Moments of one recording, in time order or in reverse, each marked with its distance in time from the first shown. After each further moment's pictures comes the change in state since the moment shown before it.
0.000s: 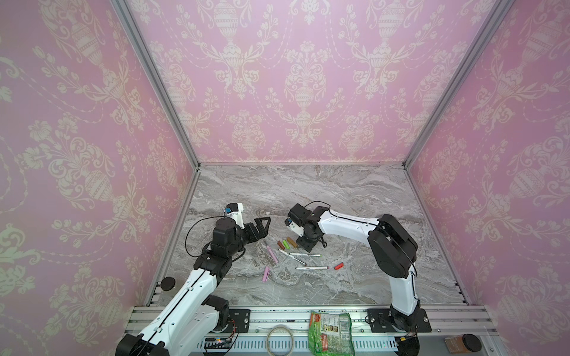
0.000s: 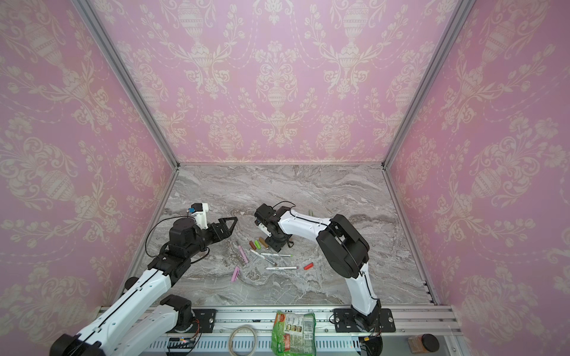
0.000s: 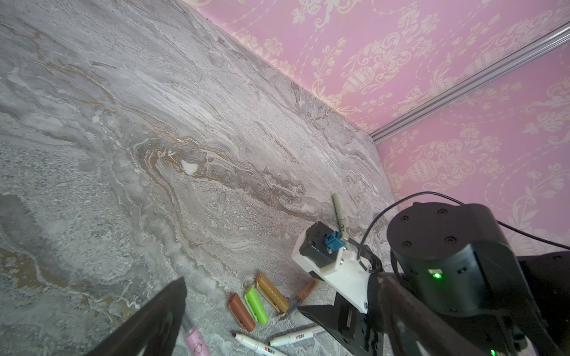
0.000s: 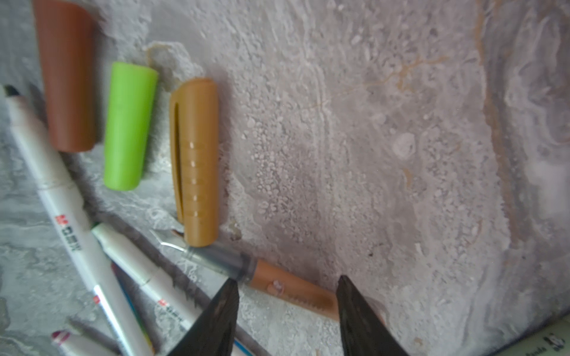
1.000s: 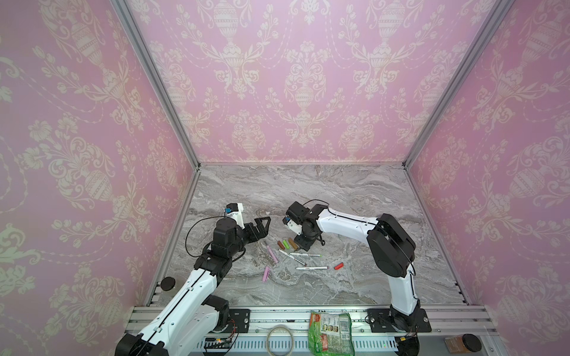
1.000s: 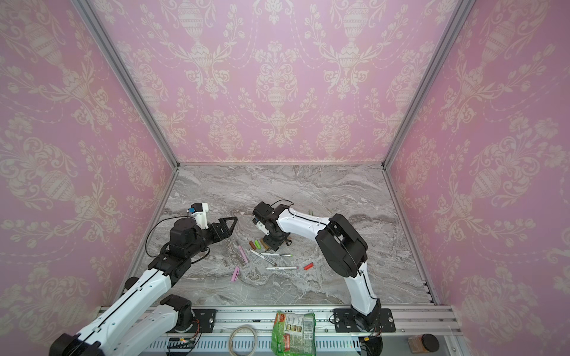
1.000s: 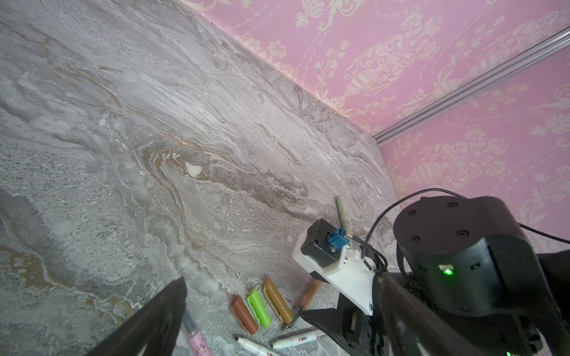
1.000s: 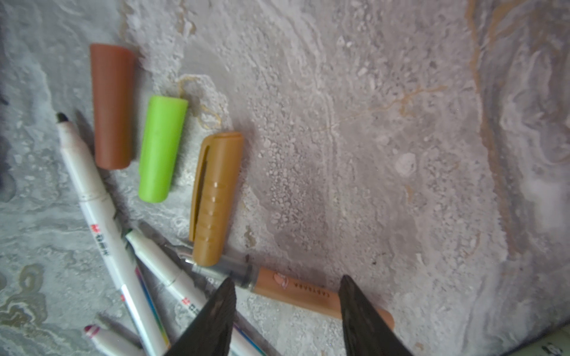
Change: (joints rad) left arm -0.008 0.000 0.000 0.000 -0.027 0.000; right arm 0.000 0.023 0.060 -0.027 -0.029 -0.001
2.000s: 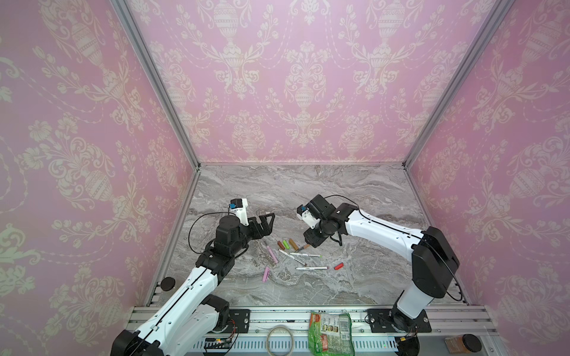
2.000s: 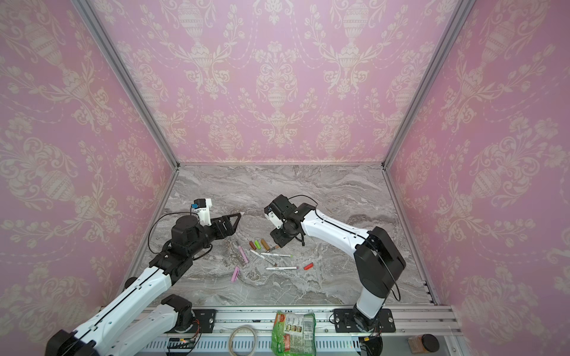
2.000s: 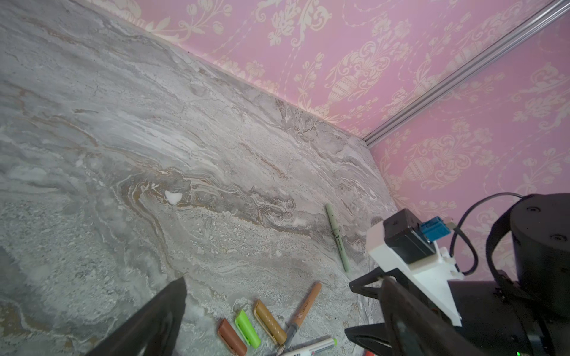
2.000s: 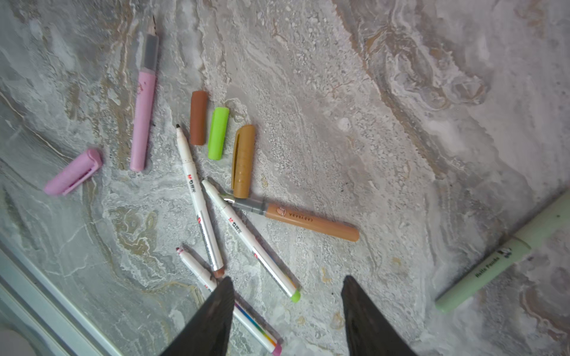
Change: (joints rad) left arm -0.069 0.017 0.039 0.024 -0.059 0.040; right arm -0.053 -0.299 -0.190 0.079 -0.105 0.105
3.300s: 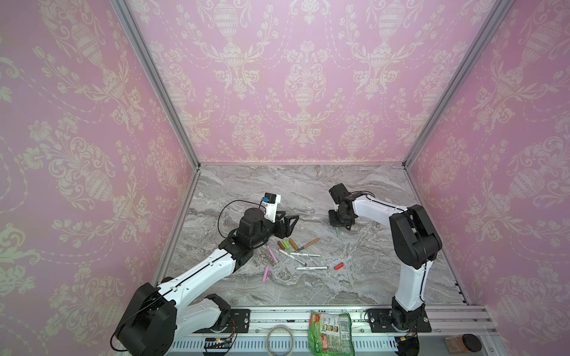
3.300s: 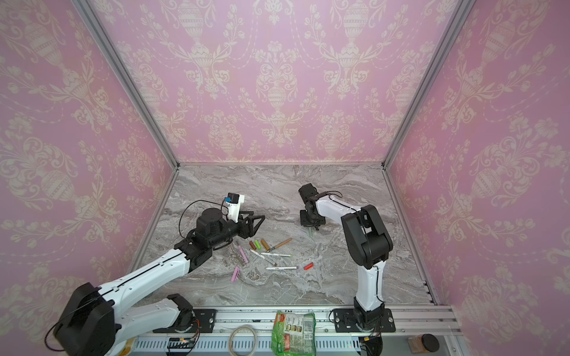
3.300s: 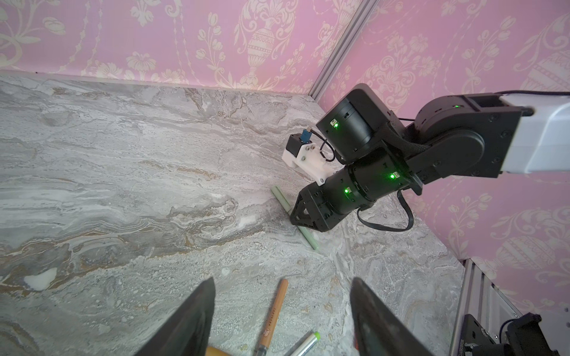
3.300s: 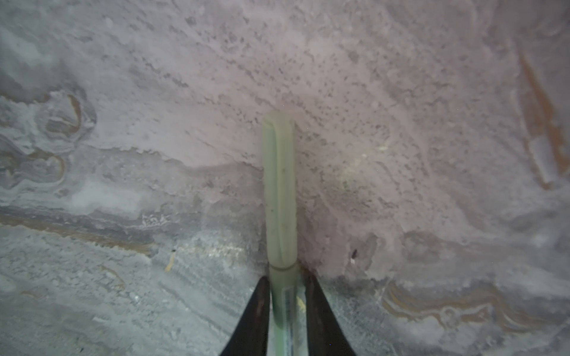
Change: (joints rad) left arm -0.220 0.272 0.124 0.208 0.050 0.243; right arm -0.366 0.207 -0.002 0.108 0.101 0.349
